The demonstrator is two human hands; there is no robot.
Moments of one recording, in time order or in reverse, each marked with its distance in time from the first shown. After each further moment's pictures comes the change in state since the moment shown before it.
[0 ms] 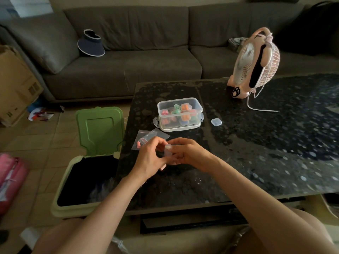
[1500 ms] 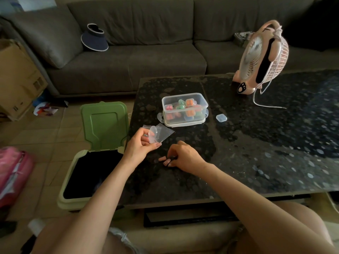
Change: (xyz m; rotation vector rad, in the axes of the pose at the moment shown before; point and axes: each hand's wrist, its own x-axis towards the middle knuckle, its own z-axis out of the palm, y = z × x) left_hand 0.011 -0.029 -0.029 -0.170 0.040 -0.267; right_hand 0.022 0.034 0.017 -1.130 0.211 -0.179
